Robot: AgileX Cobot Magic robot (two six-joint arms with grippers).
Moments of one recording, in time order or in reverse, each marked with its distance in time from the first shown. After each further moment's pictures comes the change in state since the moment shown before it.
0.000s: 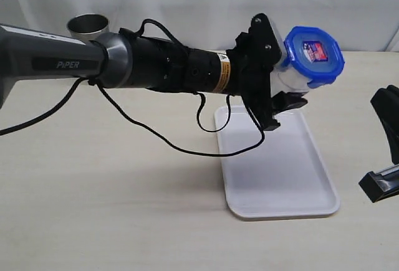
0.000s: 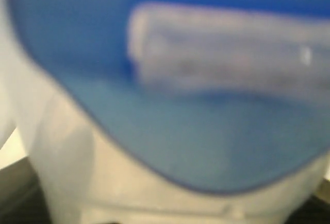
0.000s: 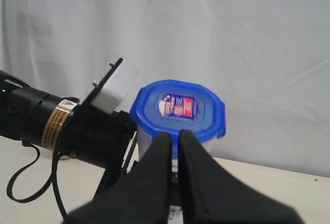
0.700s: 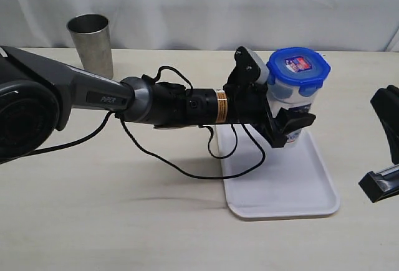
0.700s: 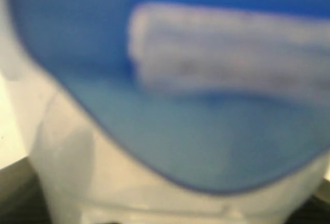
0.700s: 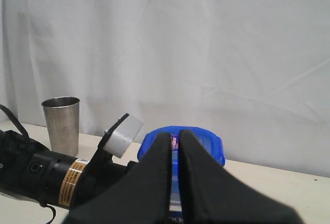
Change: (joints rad) left arm 0.007 0.208 -0.005 -0.331 -0.279 0.037; right arm 0.000 0.000 0.000 0.000 0.000 0.000
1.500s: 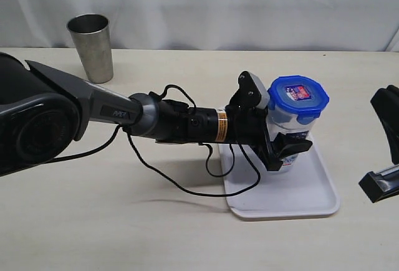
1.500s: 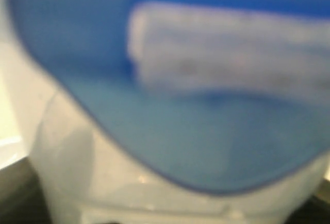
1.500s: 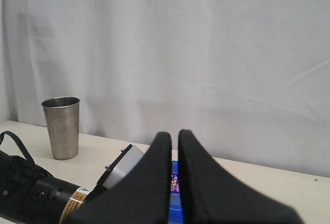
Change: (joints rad) left arm -0.006 0.075 0.000 0.034 -0.048 0.018; right arm 0.000 0.000 0.000 0.000 0.000 0.000
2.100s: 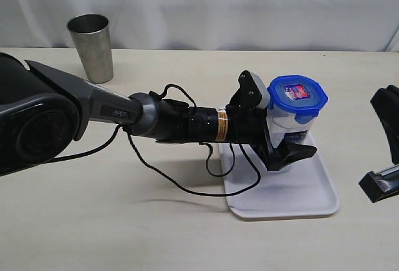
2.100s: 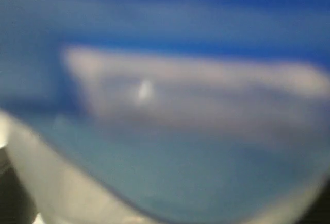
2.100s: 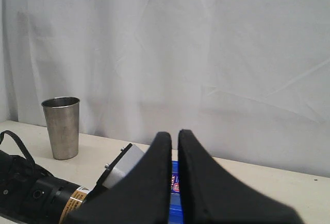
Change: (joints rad) left arm 0.000 0.000 0.000 0.001 -0.002 0.012; right arm 0.000 0.000 0.000 0.000 0.000 0.000
